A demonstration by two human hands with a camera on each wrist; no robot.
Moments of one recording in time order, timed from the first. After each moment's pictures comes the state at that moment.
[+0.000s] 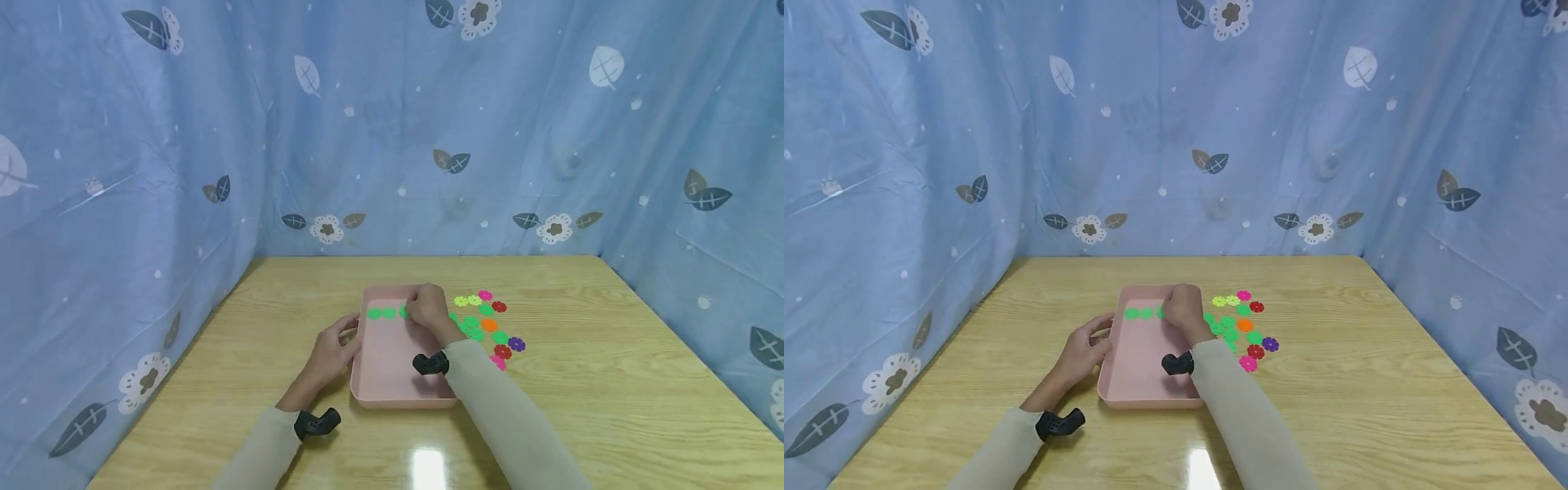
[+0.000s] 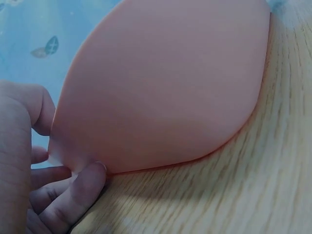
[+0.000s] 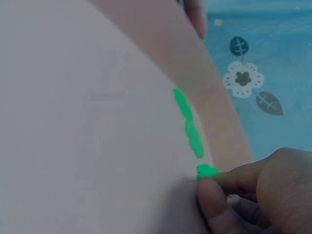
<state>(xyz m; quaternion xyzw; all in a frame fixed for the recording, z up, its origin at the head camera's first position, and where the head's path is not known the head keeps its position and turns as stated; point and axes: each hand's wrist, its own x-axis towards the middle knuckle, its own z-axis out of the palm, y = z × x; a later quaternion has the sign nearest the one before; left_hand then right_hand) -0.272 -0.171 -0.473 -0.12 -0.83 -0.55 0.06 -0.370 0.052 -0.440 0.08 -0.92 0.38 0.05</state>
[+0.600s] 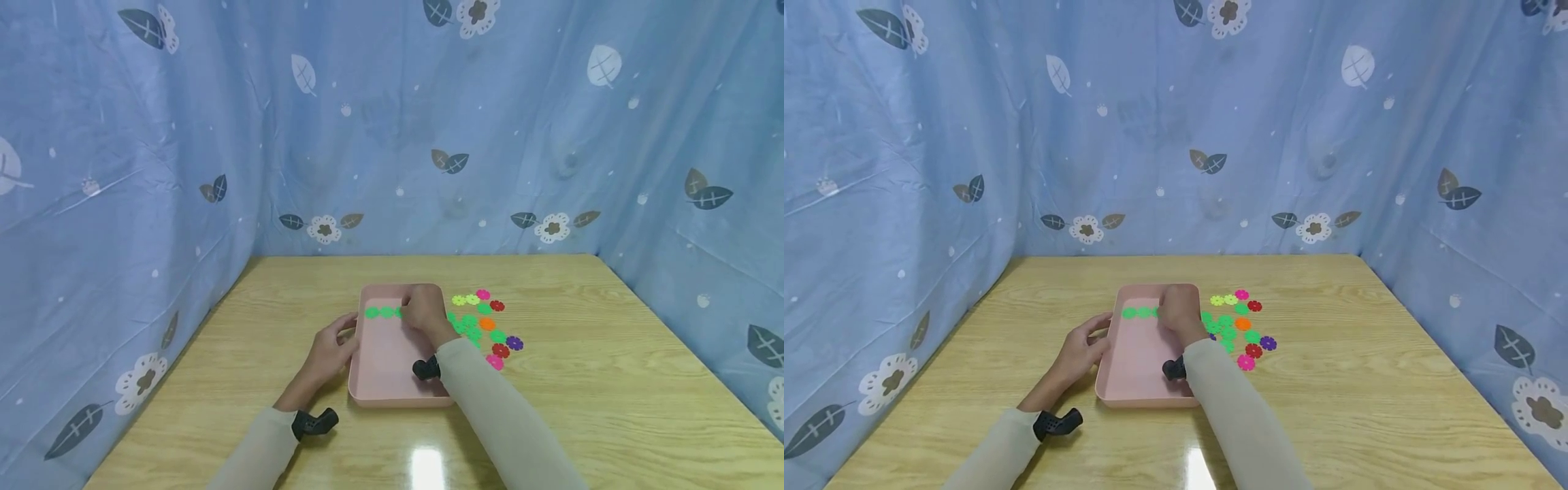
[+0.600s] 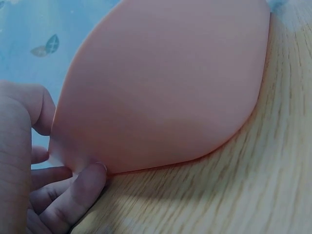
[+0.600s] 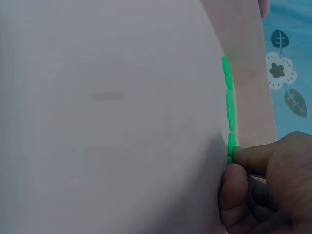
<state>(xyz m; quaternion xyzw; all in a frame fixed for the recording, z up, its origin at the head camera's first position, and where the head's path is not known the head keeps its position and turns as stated) -0.275 -0.173 -0.472 -0.11 -0.82 -0.56 0.06 -0.375 0.046 -0.444 0.14 -0.96 0.21 0.11</state>
